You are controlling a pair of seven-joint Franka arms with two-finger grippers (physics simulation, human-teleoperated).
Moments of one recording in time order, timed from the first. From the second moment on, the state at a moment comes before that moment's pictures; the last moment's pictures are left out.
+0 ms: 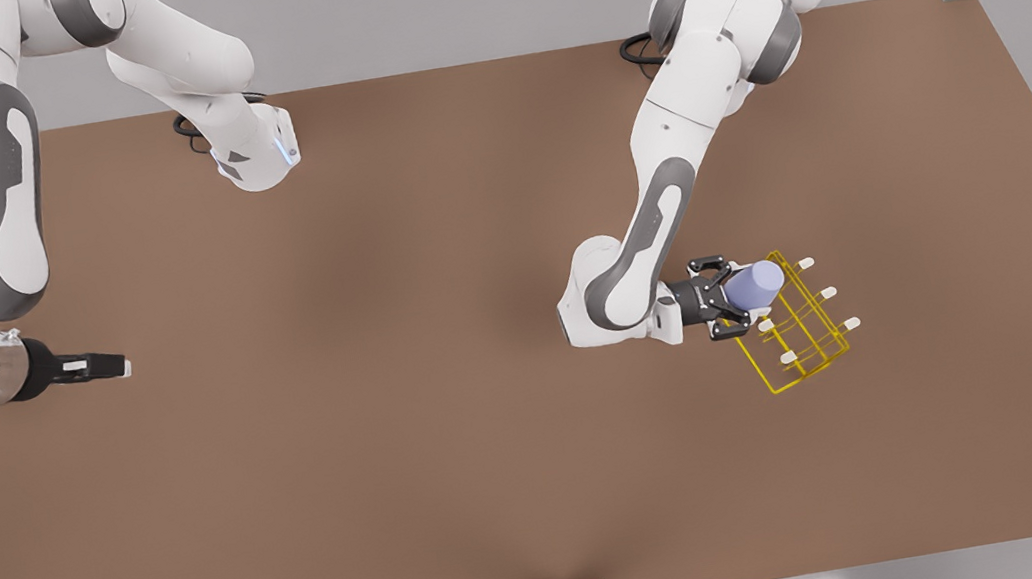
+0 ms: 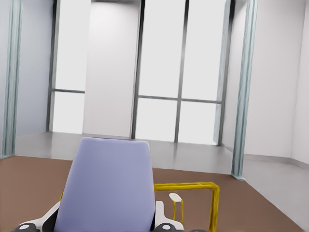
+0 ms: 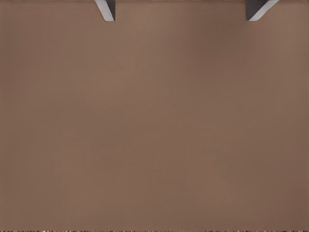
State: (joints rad) left arm -0.56 0.88 -0.12 -1.42 1.12 1.06 -2.53; right arm -0.29 0.29 0.20 -1.41 0.01 1.47 -0.03
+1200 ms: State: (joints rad) left arm -0.24 0.67 -0.85 -1.05 0.86 1.15 -2.50; right arm -0.30 0.29 0.22 -1.42 -0.08 1.77 -0.07
